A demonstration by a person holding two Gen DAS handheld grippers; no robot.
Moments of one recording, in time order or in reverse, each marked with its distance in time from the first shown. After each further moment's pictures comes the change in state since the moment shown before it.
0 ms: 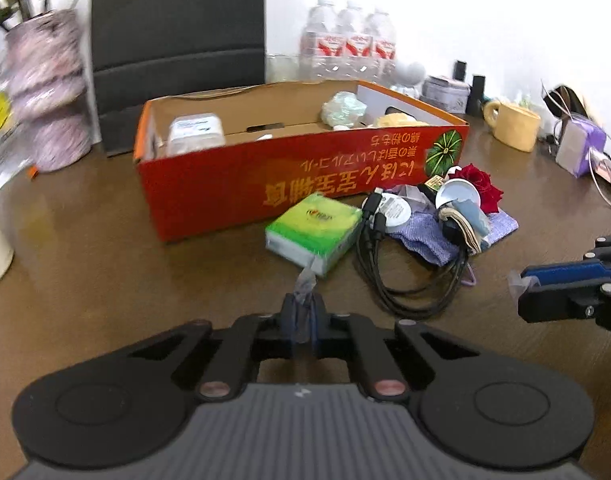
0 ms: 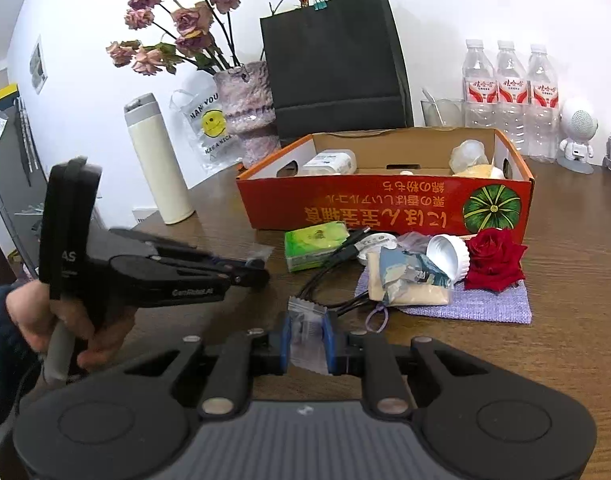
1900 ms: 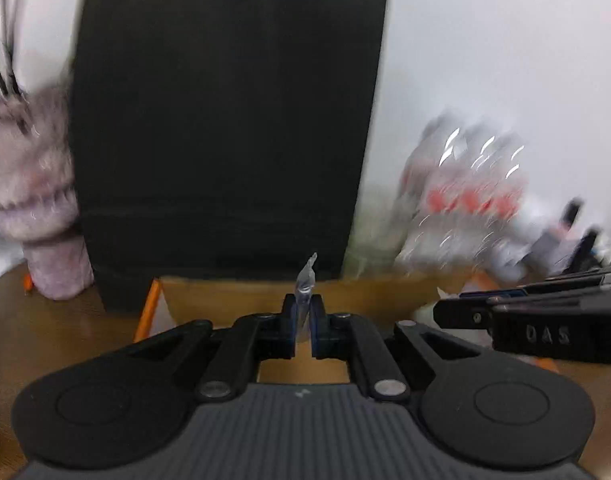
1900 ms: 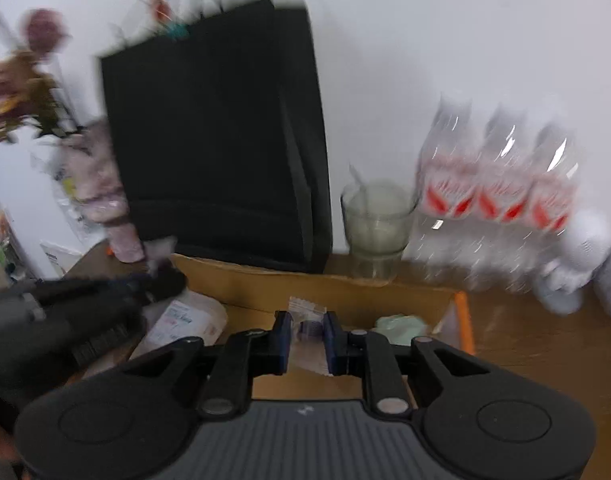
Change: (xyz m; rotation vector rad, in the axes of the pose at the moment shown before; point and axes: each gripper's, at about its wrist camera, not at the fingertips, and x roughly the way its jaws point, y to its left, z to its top) left arm 0.134 0.046 0.224 -0.218 -0.057 0.190; right arm 0.176 -0.117 0.258 0.047 0.124 -0.191
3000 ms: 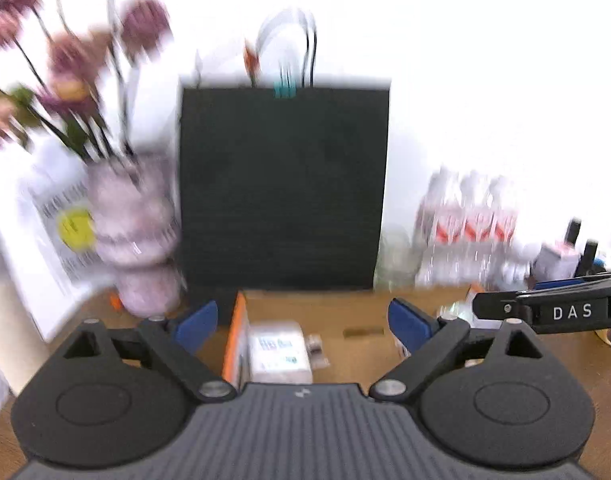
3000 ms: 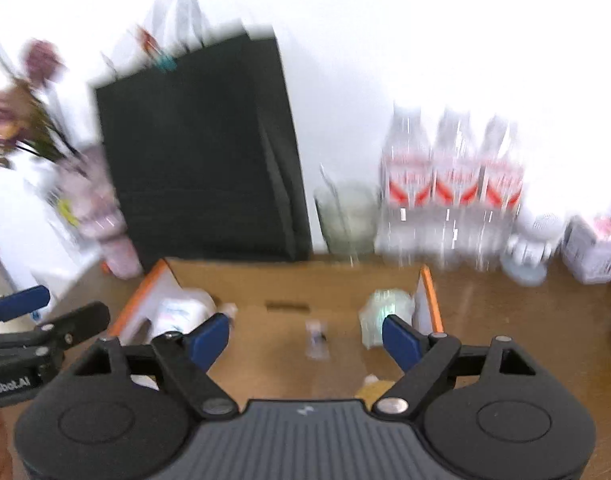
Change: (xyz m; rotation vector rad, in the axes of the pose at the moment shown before) left arm -0.145 0.006 -0.060 0.030 -0.293 0.113; right arm -0.077 0.011 -0.045 0.034 -0.158 -0.068
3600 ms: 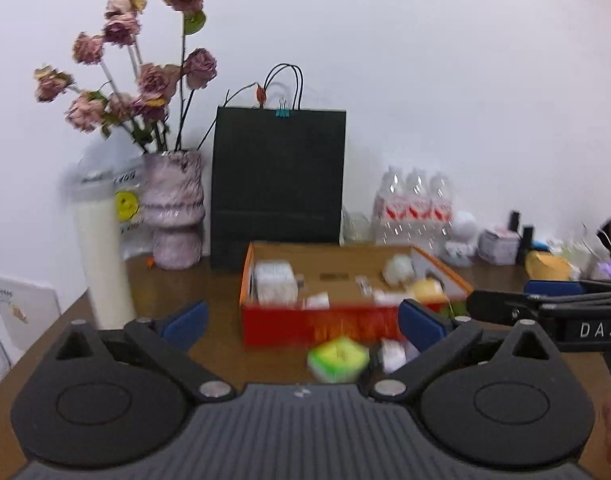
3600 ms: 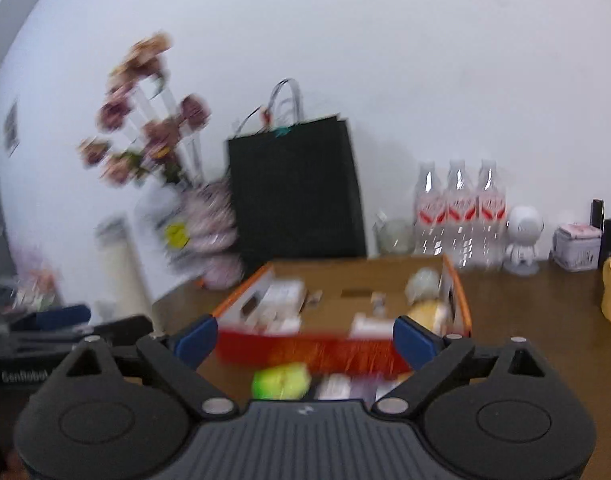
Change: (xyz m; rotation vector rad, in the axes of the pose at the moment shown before) left arm -0.196 0.012 -0.098 -0.020 -0.032 -0.059; right arm -0.180 0.051 -0.161 -0.034 -0.233 0.125
